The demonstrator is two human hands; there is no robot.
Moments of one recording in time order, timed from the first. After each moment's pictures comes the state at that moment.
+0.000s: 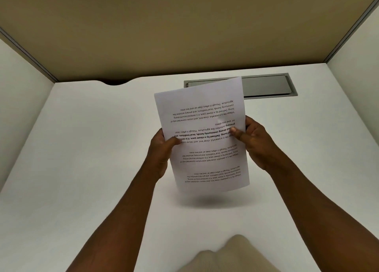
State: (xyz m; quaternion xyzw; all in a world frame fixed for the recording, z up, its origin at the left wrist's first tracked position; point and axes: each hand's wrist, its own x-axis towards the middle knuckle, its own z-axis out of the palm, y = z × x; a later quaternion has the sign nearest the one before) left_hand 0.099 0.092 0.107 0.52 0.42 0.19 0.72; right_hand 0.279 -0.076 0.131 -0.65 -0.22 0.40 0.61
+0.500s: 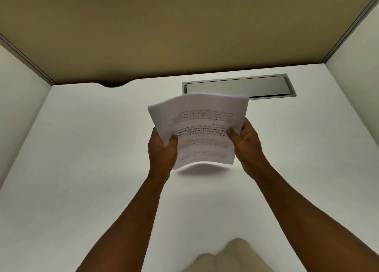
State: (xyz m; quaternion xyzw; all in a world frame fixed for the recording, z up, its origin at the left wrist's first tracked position) left_hand 0.112 0.074 0.113 0.63 0.44 0.32 0.56; right_hand 0.256 -0.058 0.118 -0.69 -0.18 0.29 0.63
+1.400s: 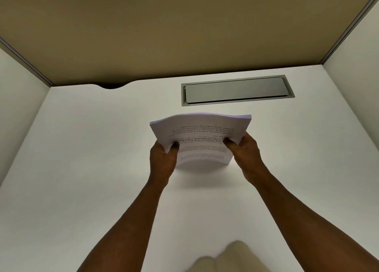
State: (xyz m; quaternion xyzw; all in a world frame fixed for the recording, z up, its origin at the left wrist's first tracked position) left_hand 0.105 0.071 0.097 0.63 0.45 0.28 0.57; right_hand 0.253 -0.069 0.109 -0.72 -0.13 0.31 0.60
